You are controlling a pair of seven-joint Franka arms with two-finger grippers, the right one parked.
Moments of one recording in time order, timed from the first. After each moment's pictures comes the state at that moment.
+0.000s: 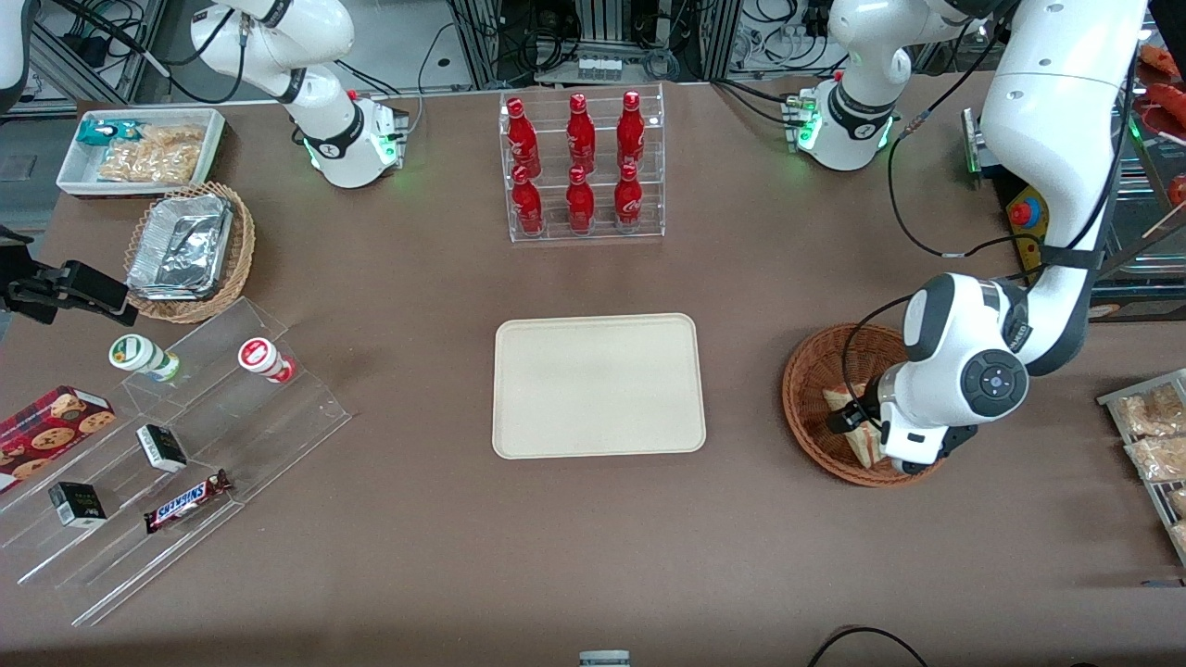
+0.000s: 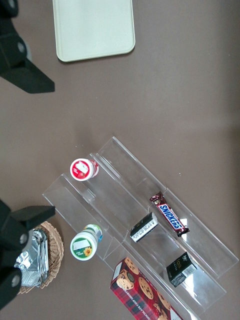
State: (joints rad) arm 0.11 0.53 -0.30 -1.75 0.10 2.07 -0.75
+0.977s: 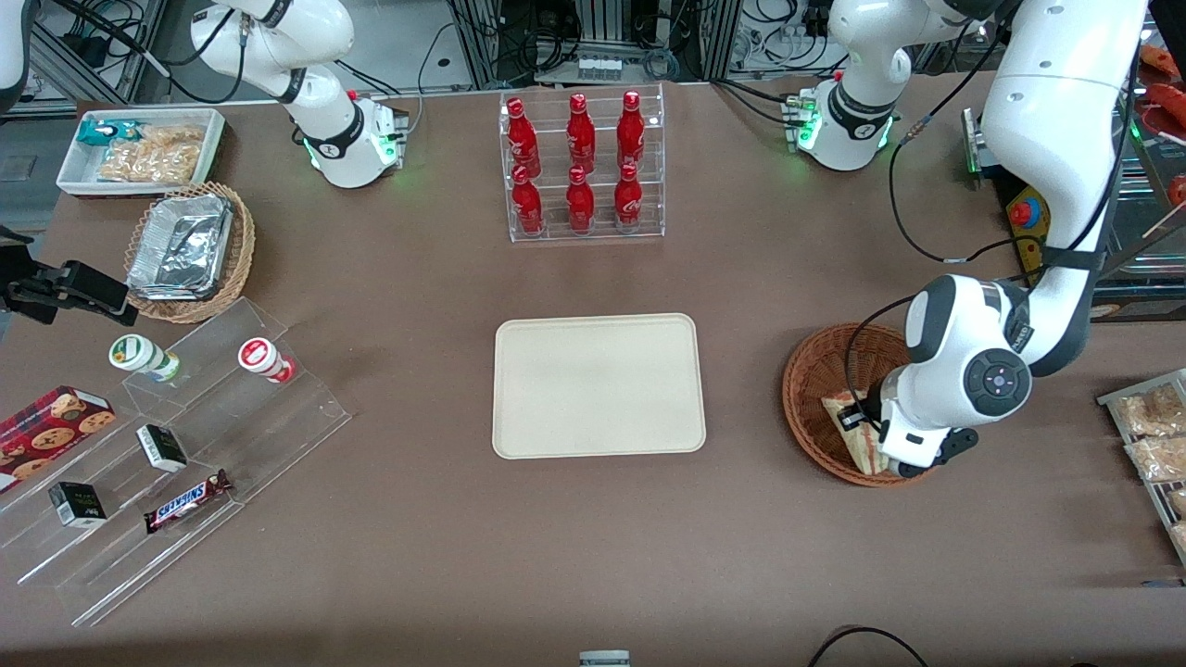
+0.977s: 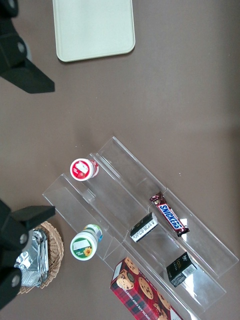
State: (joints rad) arm 0.10 0.51 -0.31 -1.73 0.11 2.08 -0.64
